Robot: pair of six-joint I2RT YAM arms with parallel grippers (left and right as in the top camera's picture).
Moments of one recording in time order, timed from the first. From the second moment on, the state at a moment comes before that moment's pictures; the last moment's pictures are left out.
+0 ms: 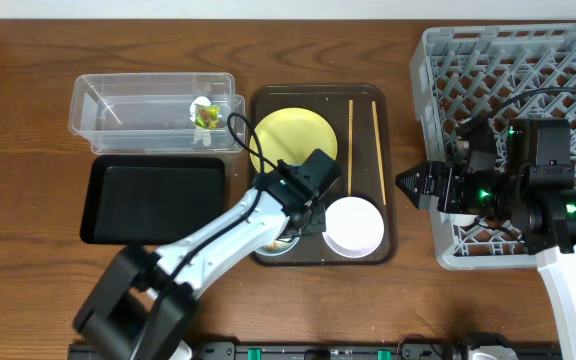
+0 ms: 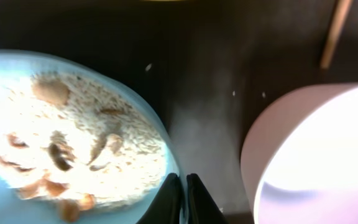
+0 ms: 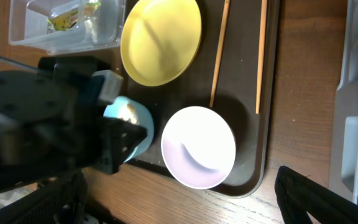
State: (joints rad) left arm -0.74 1.66 1.07 -0.77 0.02 -0.82; right arm 0.05 1.15 1.17 -1.05 -0.52 0.23
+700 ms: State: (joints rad) left arm -0.19 1.21 1.07 -1.02 0.31 -0.49; right arm 0.05 1.15 1.17 -1.05 -0.52 0.23
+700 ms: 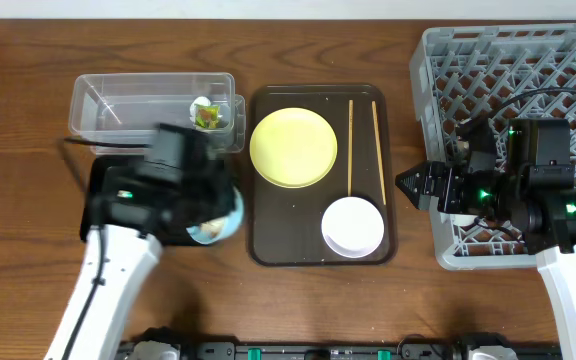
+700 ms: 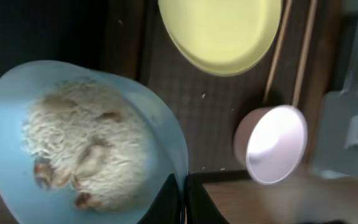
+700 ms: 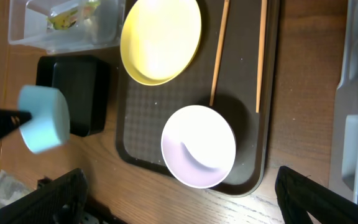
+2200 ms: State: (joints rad) left arm 0.58 1.69 0.94 -0.99 1.44 0.07; right arm 0.05 1.15 1.17 -1.04 -0.52 0.23
